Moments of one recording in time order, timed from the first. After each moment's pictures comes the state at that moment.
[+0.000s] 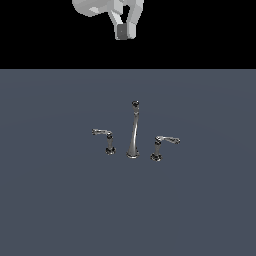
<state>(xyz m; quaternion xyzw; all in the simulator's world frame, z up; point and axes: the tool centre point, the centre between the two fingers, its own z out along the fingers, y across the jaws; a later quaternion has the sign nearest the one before) -0.153 0.004 0.345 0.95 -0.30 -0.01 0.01</state>
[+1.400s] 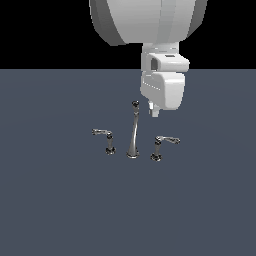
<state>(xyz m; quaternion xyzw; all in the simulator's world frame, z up) -0.041 -0.077 0.171 0.77 -0.64 -0.01 0.00</state>
